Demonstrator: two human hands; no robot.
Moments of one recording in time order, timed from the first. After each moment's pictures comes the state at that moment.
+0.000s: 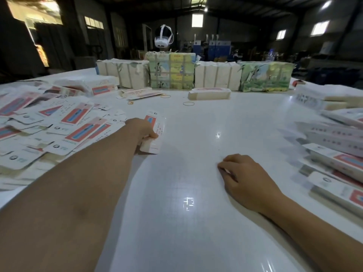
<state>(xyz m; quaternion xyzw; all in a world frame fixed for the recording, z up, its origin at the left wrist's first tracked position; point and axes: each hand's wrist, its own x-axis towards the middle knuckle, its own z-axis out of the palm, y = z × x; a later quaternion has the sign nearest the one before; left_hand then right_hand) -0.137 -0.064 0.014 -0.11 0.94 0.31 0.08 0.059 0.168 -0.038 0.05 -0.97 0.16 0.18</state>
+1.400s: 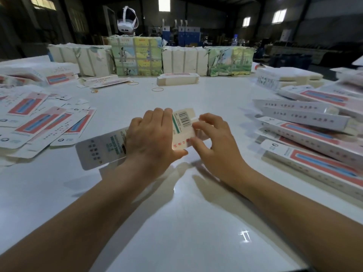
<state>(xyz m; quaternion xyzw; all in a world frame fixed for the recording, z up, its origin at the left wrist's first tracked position) 0.034 0.009 -0.007 0.27 0.90 0.06 -0.35 0.079 0.163 -0.026 0.04 -0.89 0.33 0.30</state>
